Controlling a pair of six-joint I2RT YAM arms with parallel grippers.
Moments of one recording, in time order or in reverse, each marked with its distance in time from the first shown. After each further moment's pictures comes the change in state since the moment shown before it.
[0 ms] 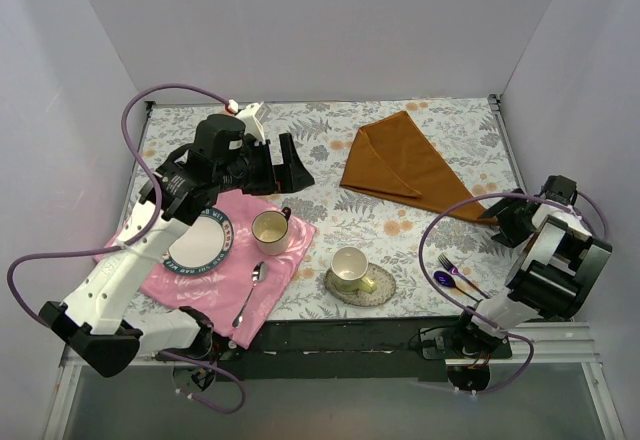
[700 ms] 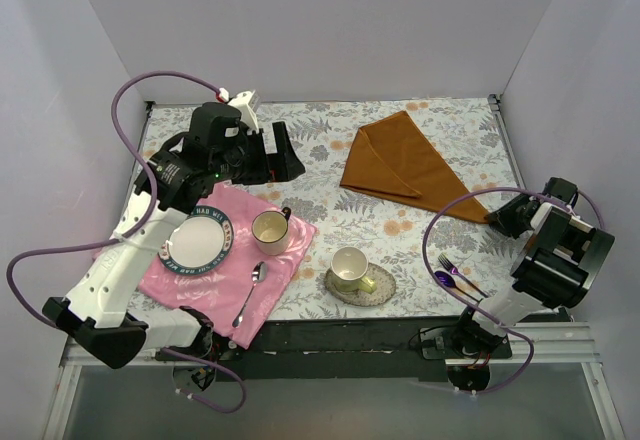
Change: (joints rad) left arm 0.018 0.050 0.116 -0.085 -0.083 0.044; right arm -0.019 0.078 -0.039 0.233 -0.033 0.029
